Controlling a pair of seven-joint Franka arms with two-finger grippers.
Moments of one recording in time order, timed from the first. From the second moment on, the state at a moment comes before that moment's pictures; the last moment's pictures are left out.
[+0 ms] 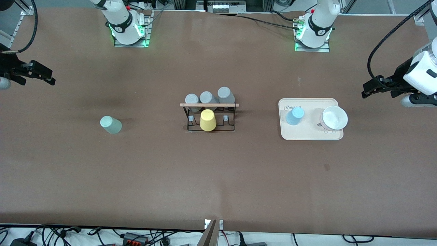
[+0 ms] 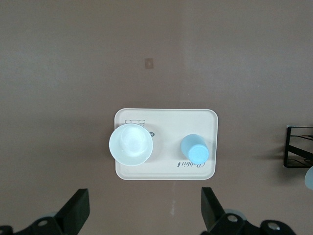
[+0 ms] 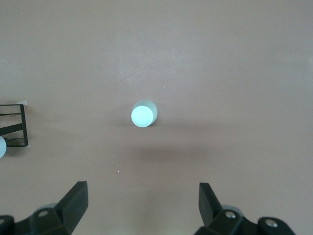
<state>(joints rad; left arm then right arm) 0.01 0.06 -0.04 -1.58 -0.03 1.61 -0.08 0.02 -0.05 -0.07 -1.70 0.00 1.64 -0.06</state>
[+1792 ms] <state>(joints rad) -0.16 0.32 -0.07 -1.75 -0.03 1.85 -0.11 0.02 -0.05 -0.07 -1.70 0.00 1.65 -0.06</state>
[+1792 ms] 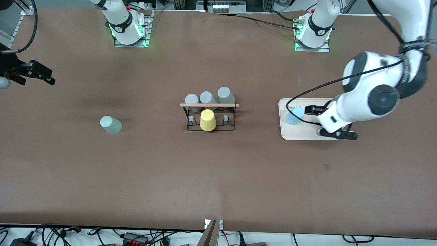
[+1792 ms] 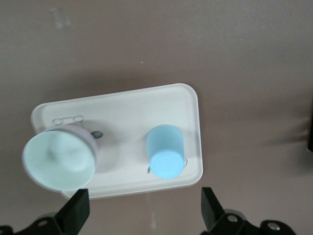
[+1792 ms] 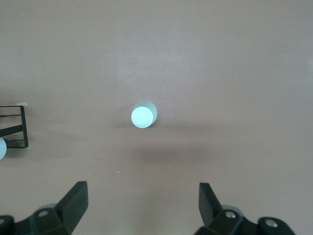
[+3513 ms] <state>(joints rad) -0.17 0.24 -0.10 -2.17 -0.03 2.40 -0.17 0.02 -0.06 -0.08 -1.69 0.00 1.65 -0.06</state>
